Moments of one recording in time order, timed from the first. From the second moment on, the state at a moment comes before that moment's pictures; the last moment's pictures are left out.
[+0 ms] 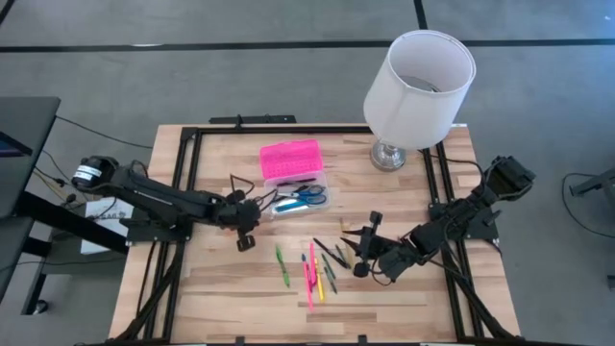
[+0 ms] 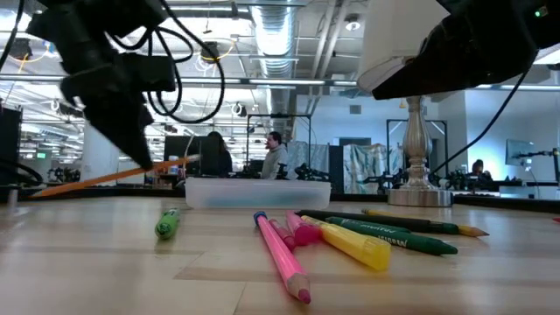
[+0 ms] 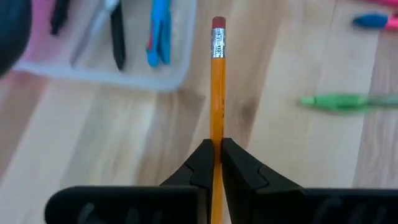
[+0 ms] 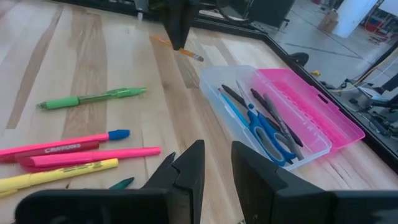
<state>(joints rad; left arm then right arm) -0.16 1.24 0.60 -0.39 -0.21 -0.41 0.59 1.50 0.65 0.22 0.89 0.18</state>
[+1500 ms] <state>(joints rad) 0.34 1.33 0.92 -0.48 -0.24 0.22 0.54 1.51 0.65 0.17 0.78 0.26</state>
